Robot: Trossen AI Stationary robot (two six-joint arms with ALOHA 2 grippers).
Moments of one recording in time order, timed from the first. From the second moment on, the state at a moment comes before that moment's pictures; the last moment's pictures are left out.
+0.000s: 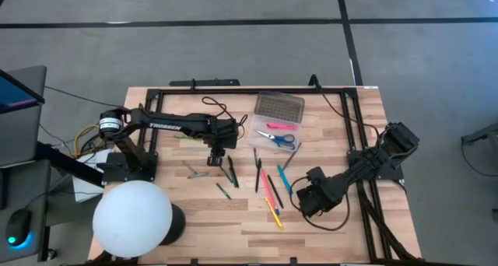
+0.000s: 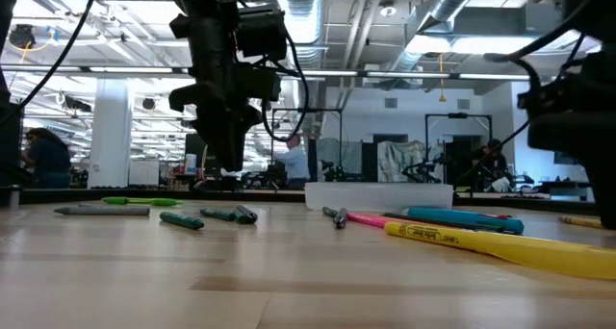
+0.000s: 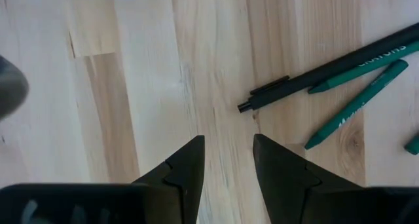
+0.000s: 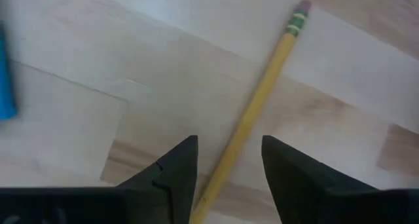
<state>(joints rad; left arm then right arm) 0.18 1.68 1.11 -0.70 0.01 0.30 0.60 1.71 0.89 -0.97 0.16 1.75</state>
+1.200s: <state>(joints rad) 0.14 1.68 1.11 -0.73 0.02 0.27 0.57 1.71 0.85 -0.83 0.19 1.32</state>
